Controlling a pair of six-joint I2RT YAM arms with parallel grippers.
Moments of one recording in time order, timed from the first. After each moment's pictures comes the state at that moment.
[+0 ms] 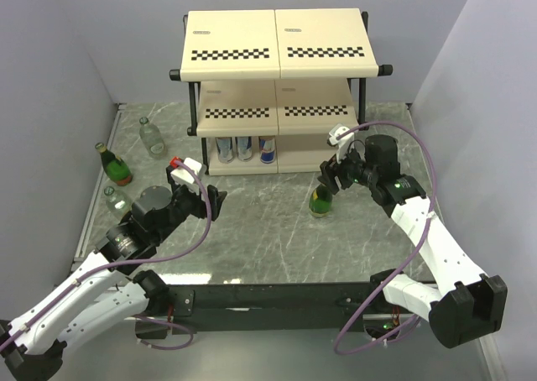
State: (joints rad) left arm -0.74 0.64 0.72 -0.30 -0.21 -0.09; right arm 0.28 1.07 0.92 -0.40 -0.41 -0.36
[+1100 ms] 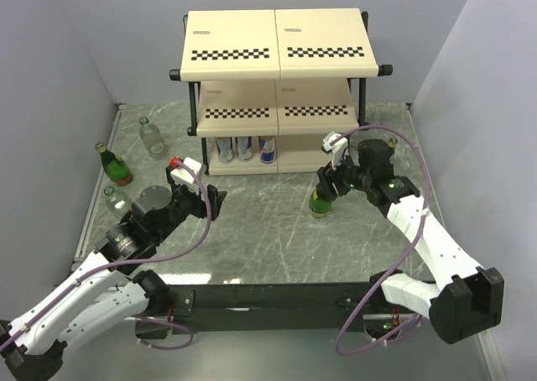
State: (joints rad) left arm -0.73 0.64 0.72 -0.30 -0.21 -0.09; right arm 0.30 1.10 0.89 -0.44 -0.41 -0.35
